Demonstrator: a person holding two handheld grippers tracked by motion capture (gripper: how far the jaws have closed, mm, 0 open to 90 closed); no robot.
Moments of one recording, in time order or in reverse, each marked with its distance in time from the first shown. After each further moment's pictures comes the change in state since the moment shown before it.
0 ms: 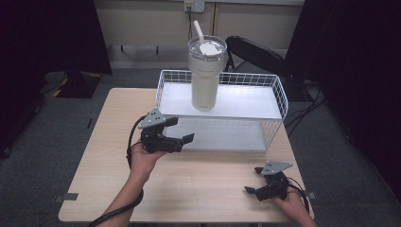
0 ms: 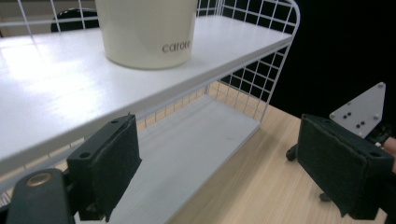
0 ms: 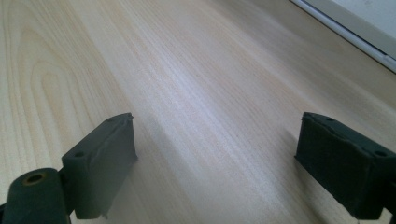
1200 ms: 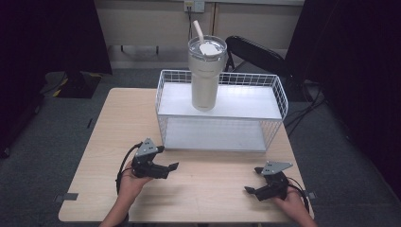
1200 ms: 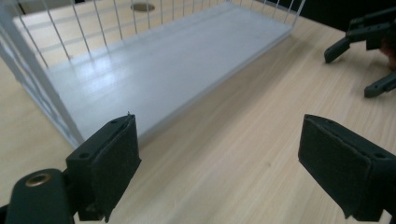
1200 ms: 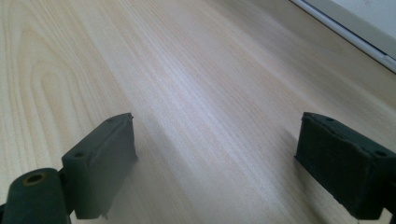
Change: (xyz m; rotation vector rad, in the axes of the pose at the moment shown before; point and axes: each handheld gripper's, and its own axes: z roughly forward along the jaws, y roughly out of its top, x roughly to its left) left arm 0.018 -0.104 -0.013 0.203 0.055 0.010; right arm 0.000 0.000 0.000 -0.001 0.000 0.000
